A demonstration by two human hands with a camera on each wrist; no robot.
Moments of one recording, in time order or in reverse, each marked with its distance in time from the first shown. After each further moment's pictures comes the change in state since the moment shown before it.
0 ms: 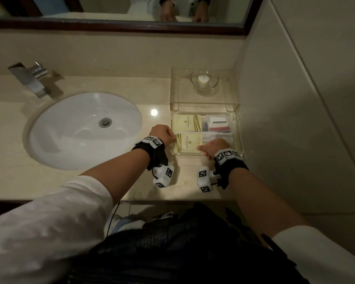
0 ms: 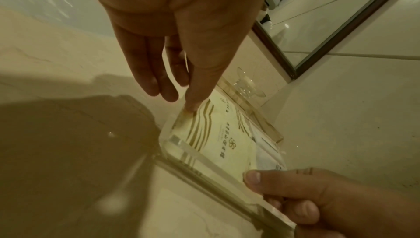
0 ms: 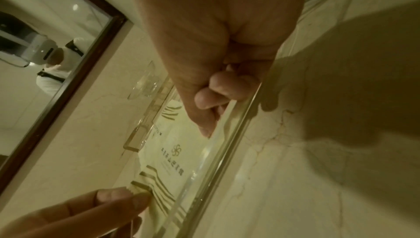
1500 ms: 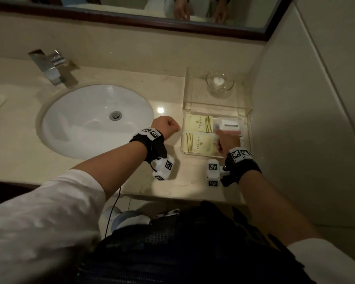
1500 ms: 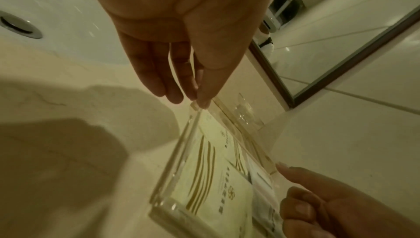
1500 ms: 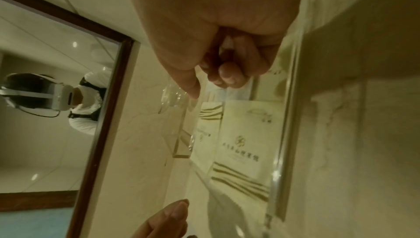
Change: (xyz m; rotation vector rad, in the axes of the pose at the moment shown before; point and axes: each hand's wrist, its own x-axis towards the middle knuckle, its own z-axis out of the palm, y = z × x) left_hand 0.005 -0.026 -0.028 -0.174 0.088 0.056; right_hand 0.018 -0.011 0.005 0.398 0.154 -0.098
